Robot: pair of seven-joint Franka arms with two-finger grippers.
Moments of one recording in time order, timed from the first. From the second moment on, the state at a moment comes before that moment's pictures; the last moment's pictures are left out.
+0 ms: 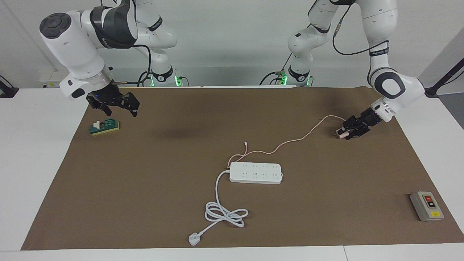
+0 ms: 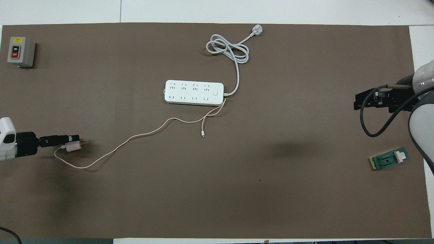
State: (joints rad) left arm 0.42 0.14 -0.03 -2.26 -0.79 2.11 0.92; right arm 0.02 0.00 -0.04 -1.75 0.05 1.70 0.07
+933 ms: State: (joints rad) left arm 0.20 -0.11 -0.04 -1.89 -0.16 1.80 0.16; right arm -0.01 0.00 -0.14 -1.65 0.03 1.59 0.07
